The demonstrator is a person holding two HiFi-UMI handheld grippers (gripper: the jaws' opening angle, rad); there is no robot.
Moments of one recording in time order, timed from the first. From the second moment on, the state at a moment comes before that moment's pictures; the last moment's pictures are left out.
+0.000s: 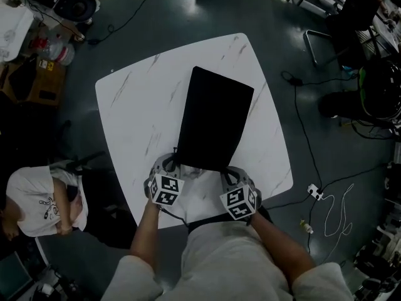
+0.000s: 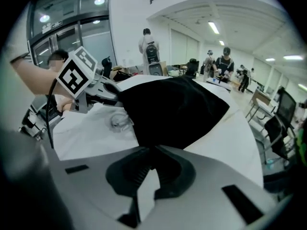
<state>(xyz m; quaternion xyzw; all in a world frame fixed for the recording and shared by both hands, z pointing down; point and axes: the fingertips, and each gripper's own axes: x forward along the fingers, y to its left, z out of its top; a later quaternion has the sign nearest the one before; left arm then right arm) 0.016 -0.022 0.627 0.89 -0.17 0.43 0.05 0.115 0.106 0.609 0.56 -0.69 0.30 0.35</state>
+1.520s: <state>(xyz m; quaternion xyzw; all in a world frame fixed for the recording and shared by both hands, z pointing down) 0.053 0.003 0.337 0.90 -0.33 0.21 0.21 0.206 0.041 0.340 0.47 -0.84 0.24 0.11</state>
